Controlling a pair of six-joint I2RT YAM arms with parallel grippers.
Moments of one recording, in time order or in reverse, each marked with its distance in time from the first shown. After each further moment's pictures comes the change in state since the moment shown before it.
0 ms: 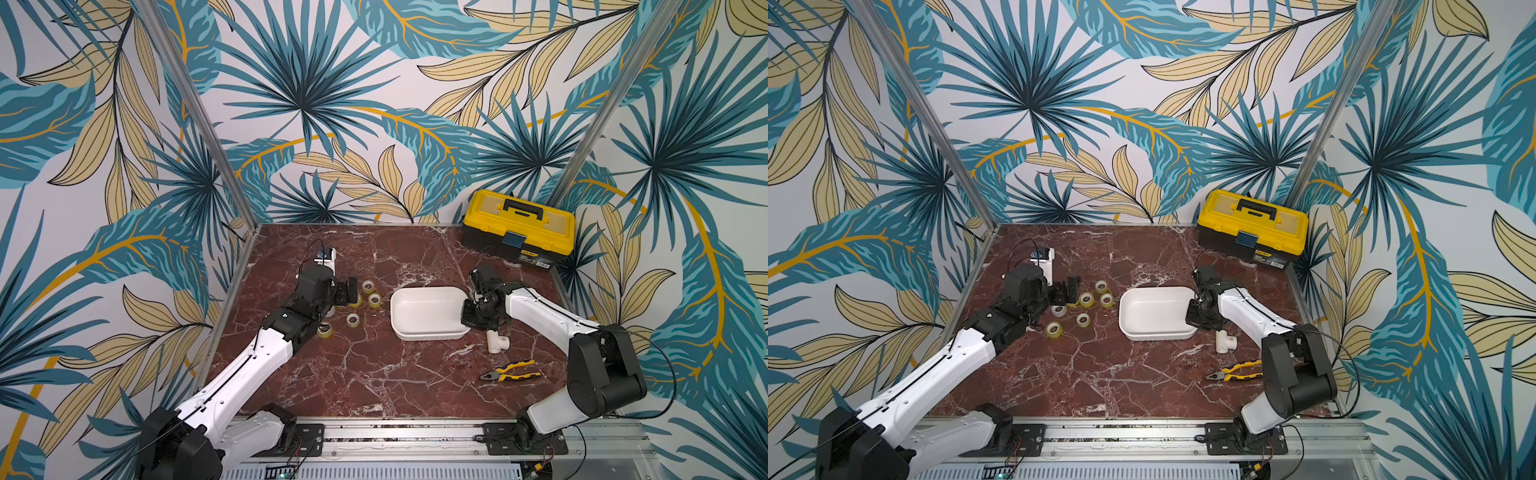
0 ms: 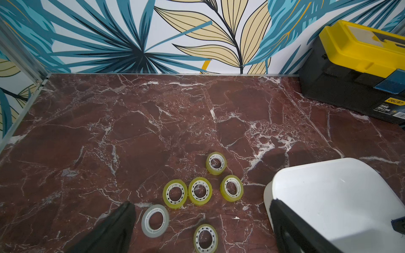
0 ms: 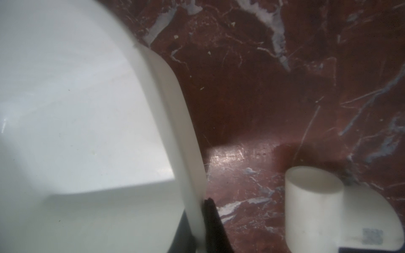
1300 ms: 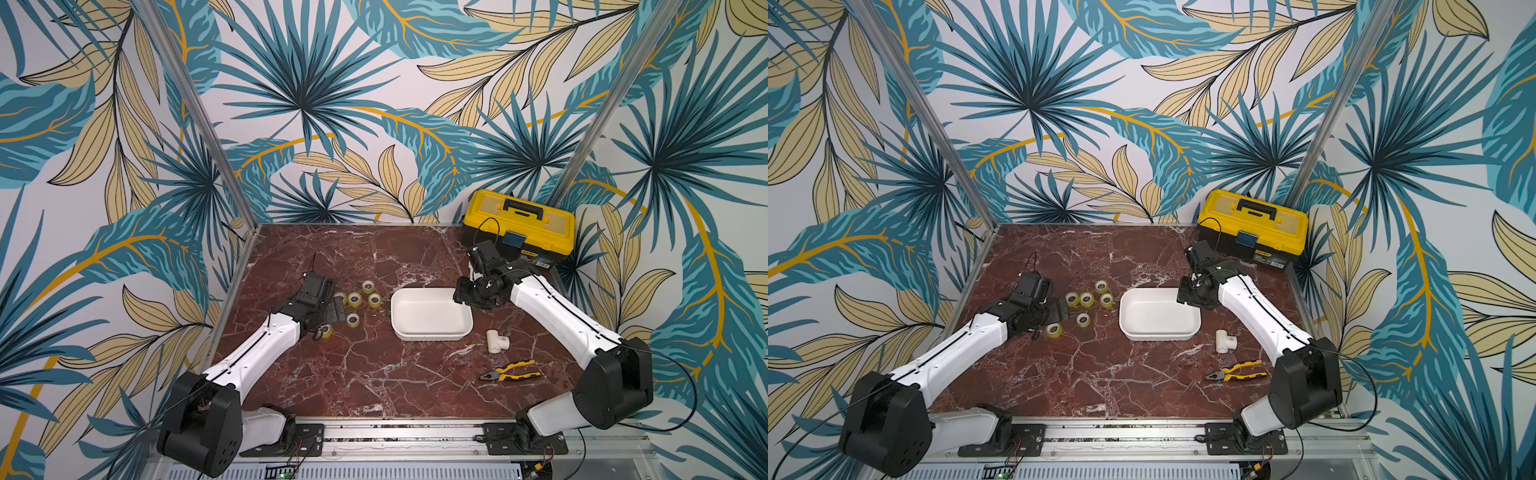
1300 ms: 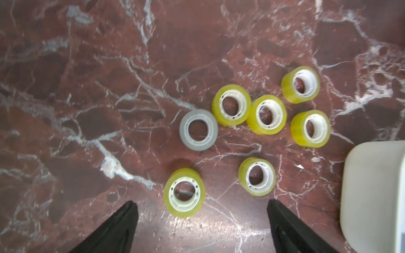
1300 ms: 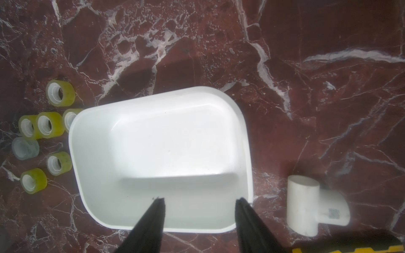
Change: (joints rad) left arm 0.128 0.146 -0.045 -0.347 0.039 -0.306; right arm 0.082 -0.042 0.270 -0.146 0.044 -0.041
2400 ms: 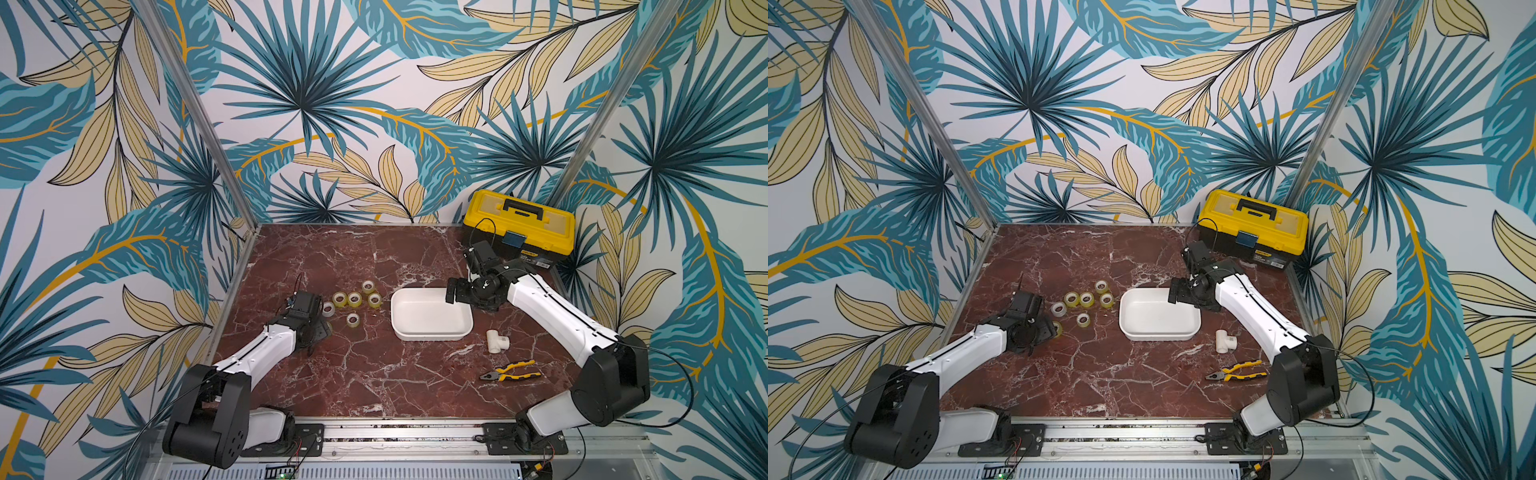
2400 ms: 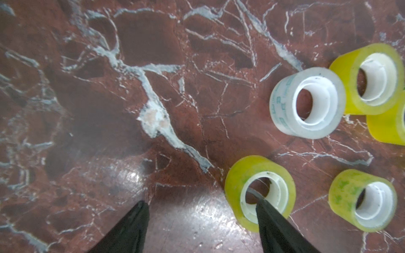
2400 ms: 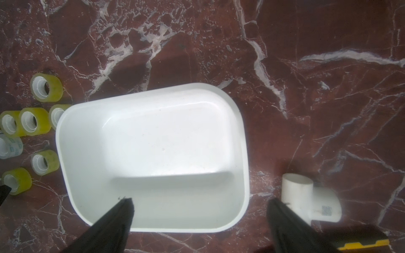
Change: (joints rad) left arm 0.121 0.051 -0.184 0.104 0.014 -0.133; right arm 0.012 0.008 0.012 -0.023 0.036 -0.008
